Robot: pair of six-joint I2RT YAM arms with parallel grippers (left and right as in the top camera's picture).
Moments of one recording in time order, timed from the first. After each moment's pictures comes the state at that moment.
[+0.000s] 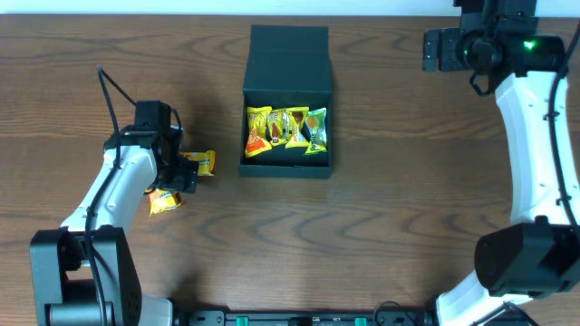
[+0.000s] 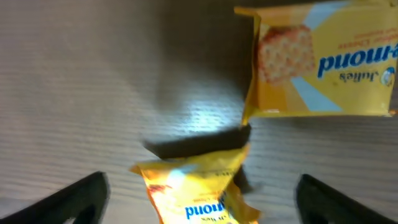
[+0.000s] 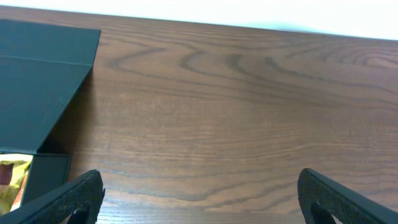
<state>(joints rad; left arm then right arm) 0.02 1.62 0.99 -0.80 -0.13 0.08 -0.03 1.81 1.86 -0.91 -0.01 -0.08</state>
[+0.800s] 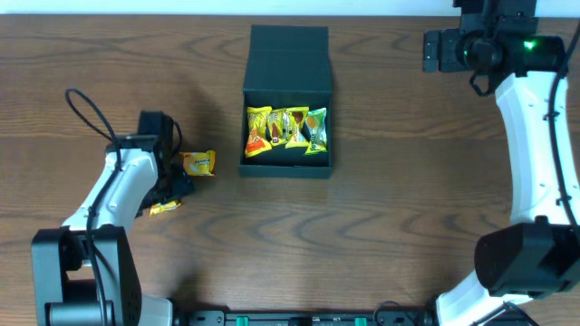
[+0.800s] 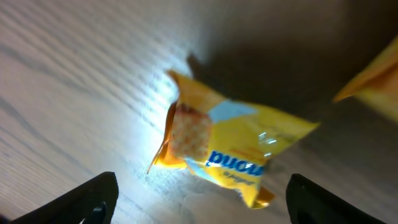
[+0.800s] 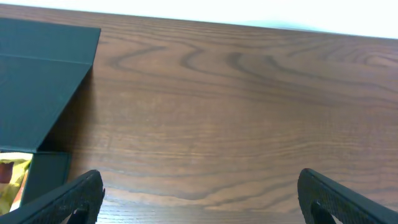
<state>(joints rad) 0.02 1.62 0.94 -0.91 -0.20 -0.49 -0.03 1.81 1.86 -0.91 -0.01 -0.08</state>
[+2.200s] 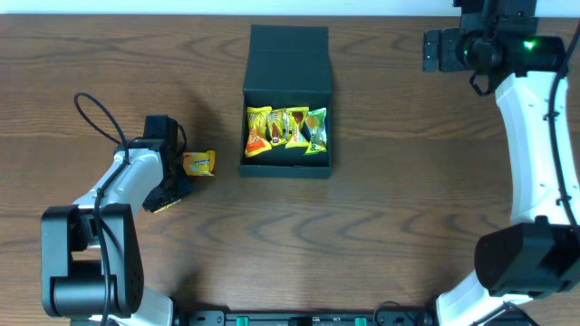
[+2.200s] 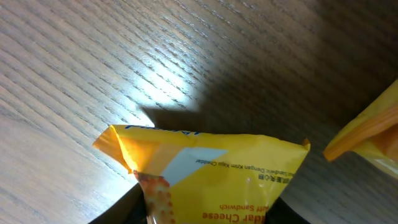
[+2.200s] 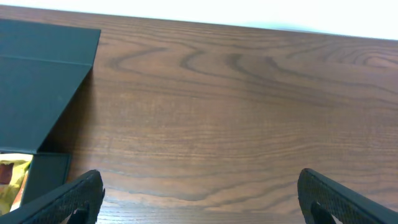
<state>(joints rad) 0.02 1.71 0.91 -0.76 -0.17 -0.51 -0.03 1.81 1.86 -0.90 -0.01 -0.08</state>
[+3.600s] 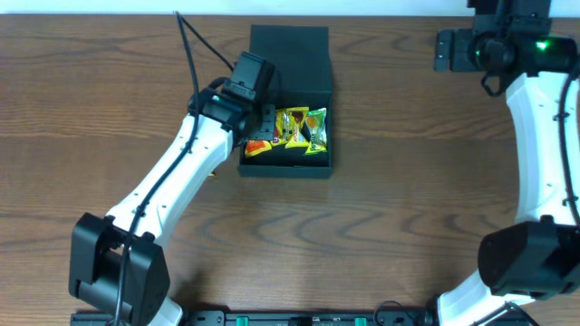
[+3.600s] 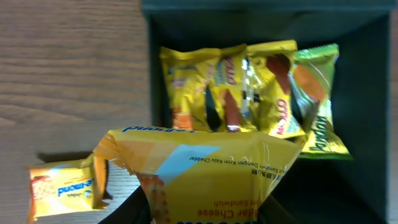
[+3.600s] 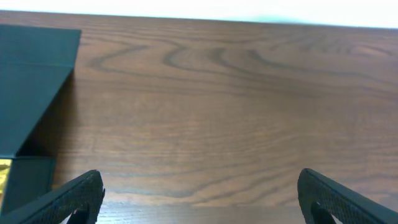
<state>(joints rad) -0.44 1.73 1.43 -0.83 -0.06 -0.35 -0.08 1.81 1.86 -0.91 -0.01 -0.08</state>
